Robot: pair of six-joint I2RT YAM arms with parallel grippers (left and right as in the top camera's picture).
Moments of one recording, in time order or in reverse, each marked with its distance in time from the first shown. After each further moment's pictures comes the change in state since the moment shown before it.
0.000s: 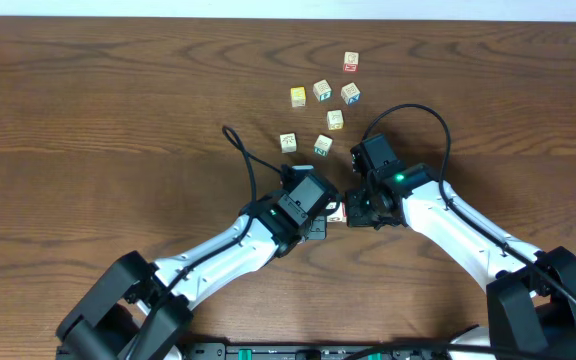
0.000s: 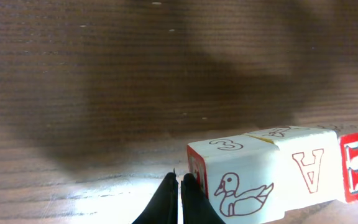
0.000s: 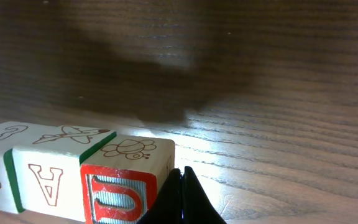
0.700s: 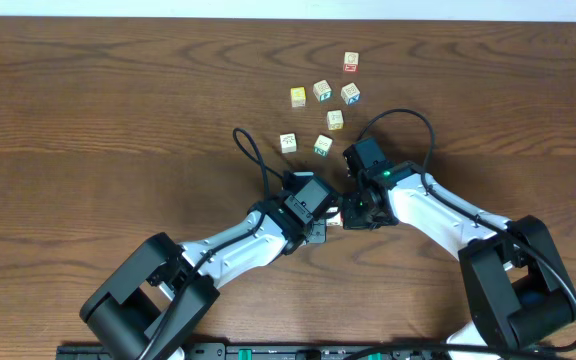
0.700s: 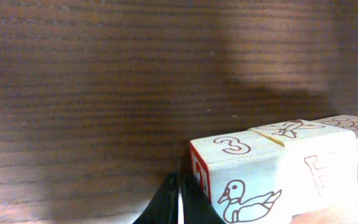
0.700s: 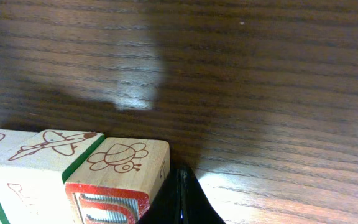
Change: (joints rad) left arm -0.002 0.103 -0.002 0.024 0.002 -0.010; right arm 0.002 0.137 0.006 0.045 -0.001 -0.002
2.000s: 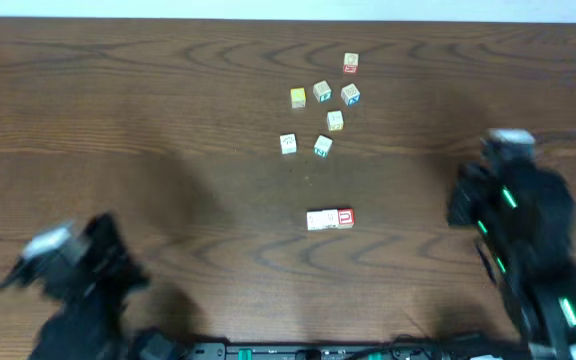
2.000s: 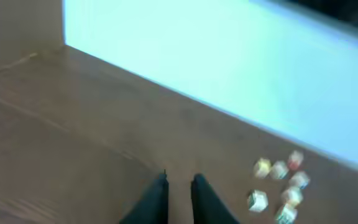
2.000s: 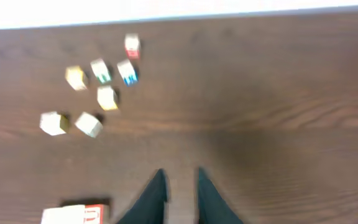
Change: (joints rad) left arm 0.239 -1.417 0.010 -0.553 -0.647 0.249; right arm -0.286 -0.956 0.033 -0.133 0.226 -0.250
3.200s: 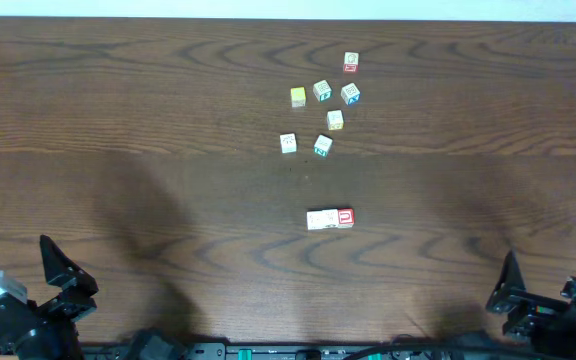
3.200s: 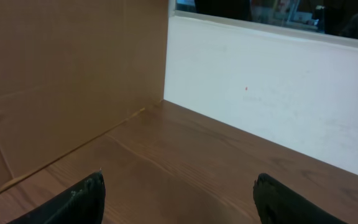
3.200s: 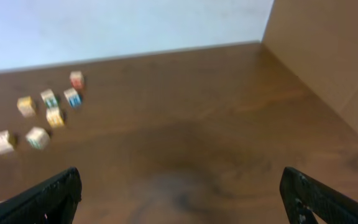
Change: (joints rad) left arm 0.003 -0.143 0.035 -0.050 -0.373 0.259; right arm 0.000 -0.573 0.008 -0.388 0.263 -0.008
